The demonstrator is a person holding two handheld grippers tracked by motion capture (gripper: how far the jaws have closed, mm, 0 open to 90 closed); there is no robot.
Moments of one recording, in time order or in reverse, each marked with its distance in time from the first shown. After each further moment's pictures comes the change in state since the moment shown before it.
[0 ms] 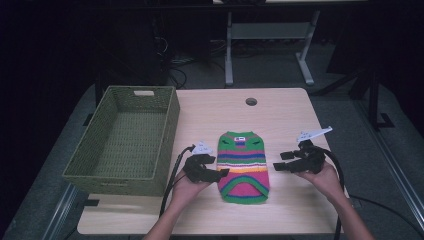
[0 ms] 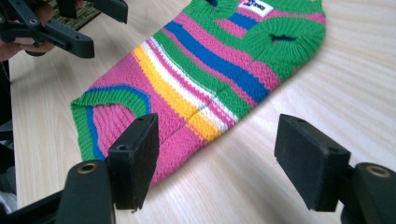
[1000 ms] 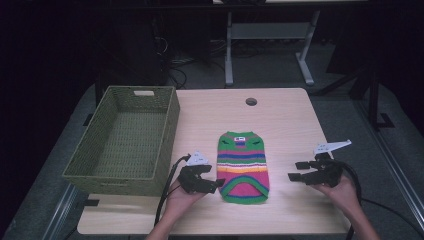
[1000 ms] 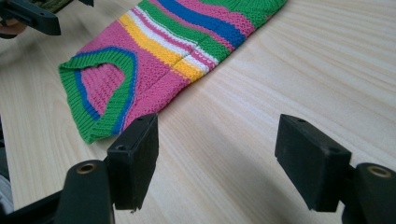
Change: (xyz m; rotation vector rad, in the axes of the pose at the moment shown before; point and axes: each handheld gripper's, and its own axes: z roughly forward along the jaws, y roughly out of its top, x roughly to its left) left arm -0.012 -0.024 -0.016 0.006 -0.007 0.029; right arm 0.001 -0.044 -0.030 -0.012 -0.065 0.017
